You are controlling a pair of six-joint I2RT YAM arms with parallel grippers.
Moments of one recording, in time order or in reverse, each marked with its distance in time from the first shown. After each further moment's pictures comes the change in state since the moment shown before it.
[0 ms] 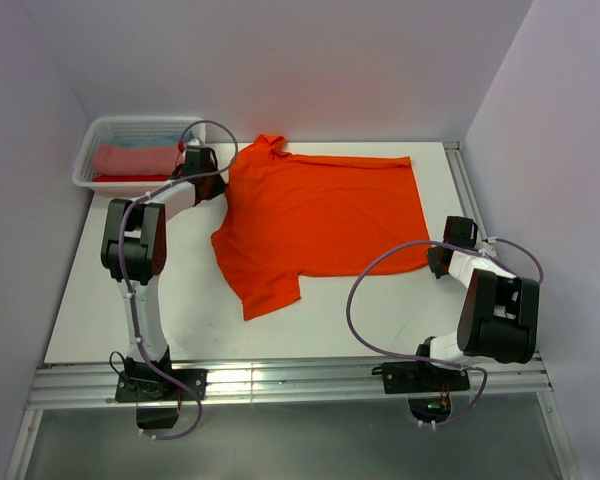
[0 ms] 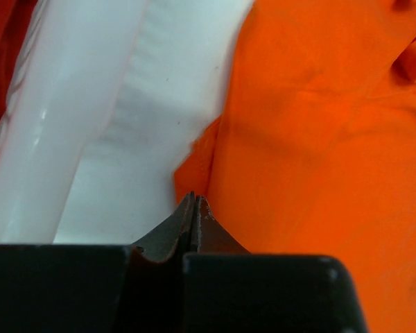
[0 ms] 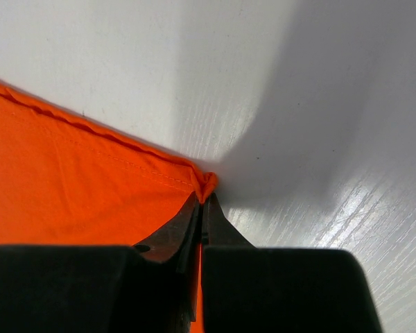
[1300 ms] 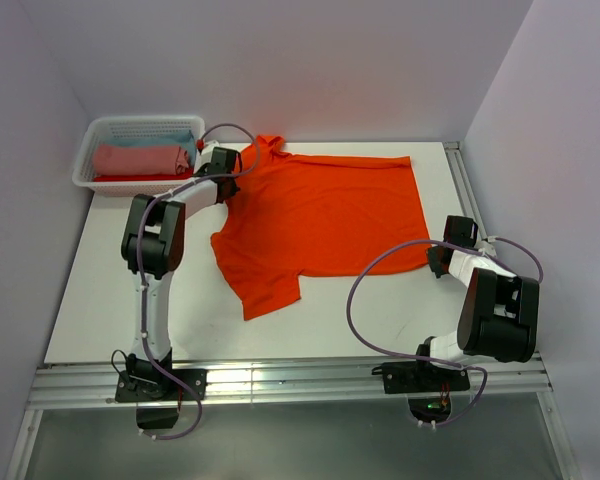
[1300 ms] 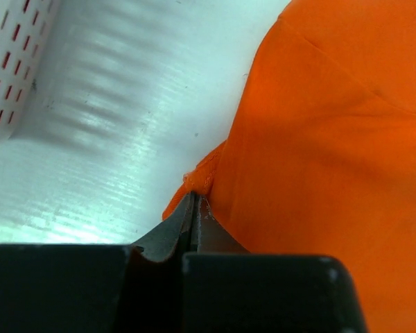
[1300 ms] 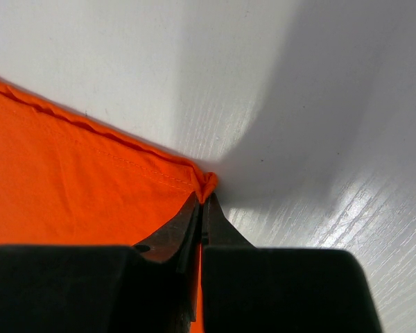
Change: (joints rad) left arm -0.098 0.124 0.143 -0.100 -0.303 0.063; right arm -0.001 0.006 0.004 0.006 -0.005 -0.008
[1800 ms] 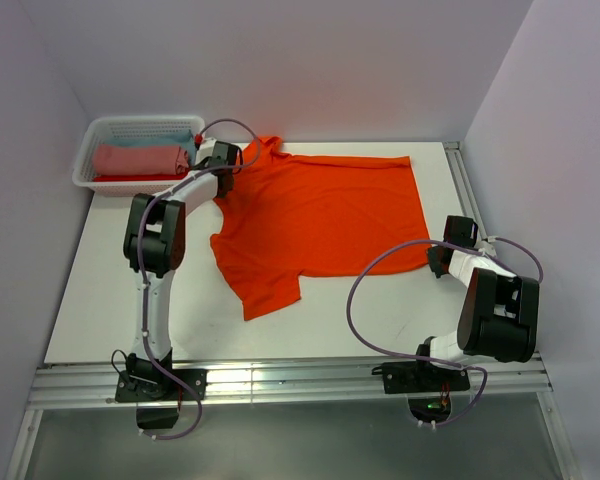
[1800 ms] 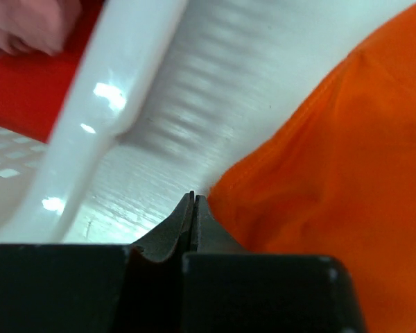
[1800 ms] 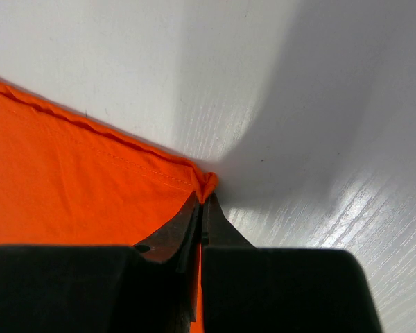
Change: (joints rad) left arm -0.010 0.022 0.097 -0.182 -0.212 0.072; right arm 0.000 0.000 0.000 0.000 0.000 0.000
